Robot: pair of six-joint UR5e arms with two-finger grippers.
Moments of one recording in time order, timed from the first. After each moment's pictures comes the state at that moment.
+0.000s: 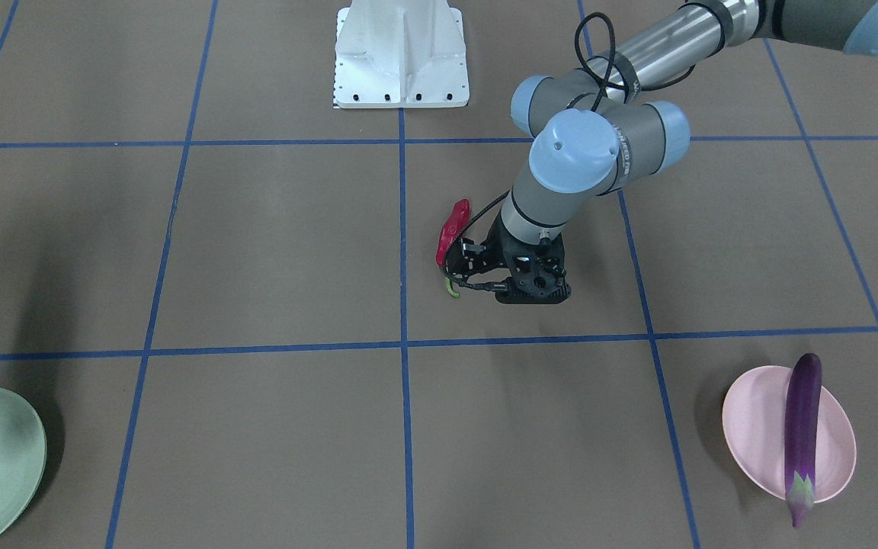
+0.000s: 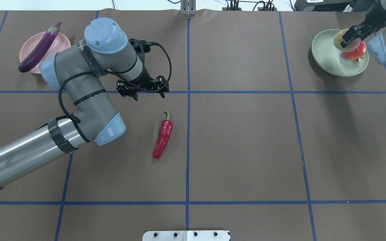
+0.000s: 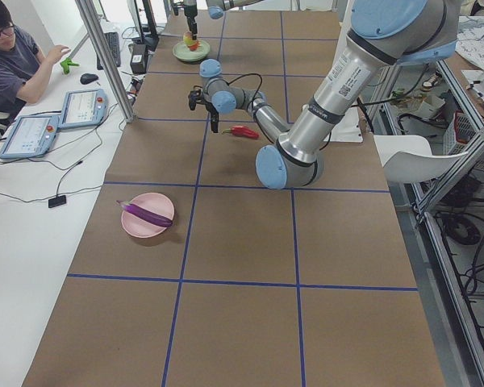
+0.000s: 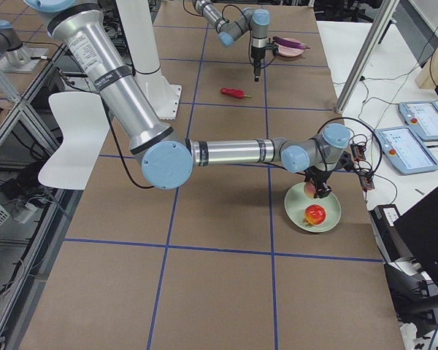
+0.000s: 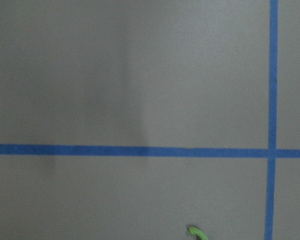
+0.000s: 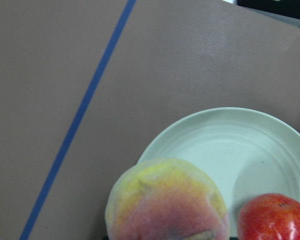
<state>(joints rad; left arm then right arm) -0.70 -2.30 -1.49 -1.76 -2.09 -1.16 1.28 -1.03 1.05 -1.23 2.30 0.07</state>
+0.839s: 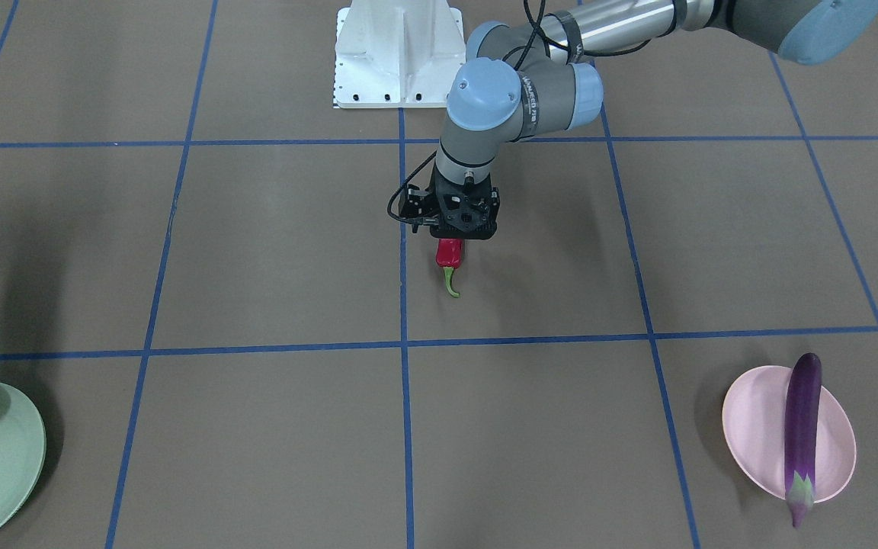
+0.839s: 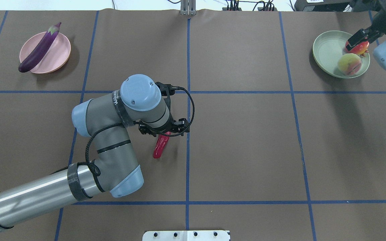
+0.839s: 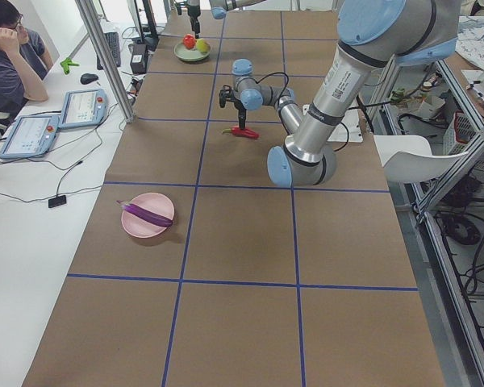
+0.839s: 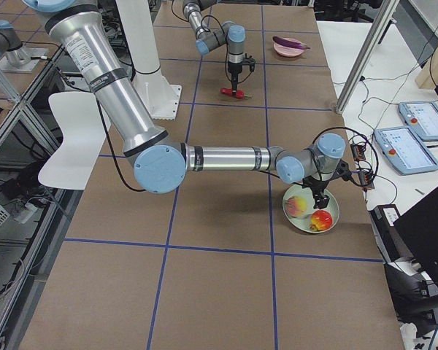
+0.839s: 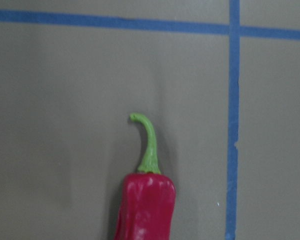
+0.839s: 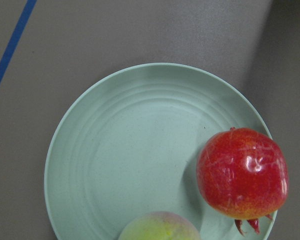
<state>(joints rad) -0.49 -2.29 -1.55 -1.74 -1.93 -1.25 1.29 -1.05 1.05 -1.19 2.27 0.11</state>
